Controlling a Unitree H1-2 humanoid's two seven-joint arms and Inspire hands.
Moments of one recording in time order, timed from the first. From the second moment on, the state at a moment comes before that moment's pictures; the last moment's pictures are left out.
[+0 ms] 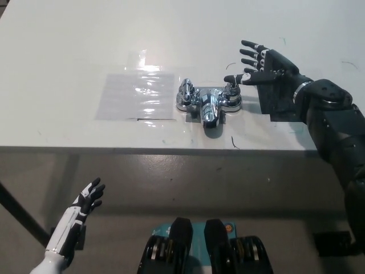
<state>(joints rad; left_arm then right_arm) 0.02 0.23 0.00 0.03 0.01 -0.16 -0.14 -1.14 -0.18 -0.04 1.30 0.14 -0.03 0.35</state>
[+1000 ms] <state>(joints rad) 0.00 0.23 0.00 0.03 0.00 -0.16 -0.15 -0.99 -0.11 -0.08 1.11 0.16 -0.06 0.41</state>
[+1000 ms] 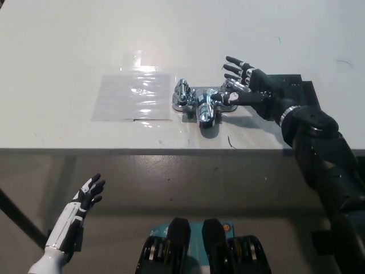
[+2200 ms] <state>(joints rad) -0.01 0.24 0.00 0.03 0.00 -0.16 -0.15 -0.93 0.06 -0.07 1.00 0.00 -0.21 -0.09</state>
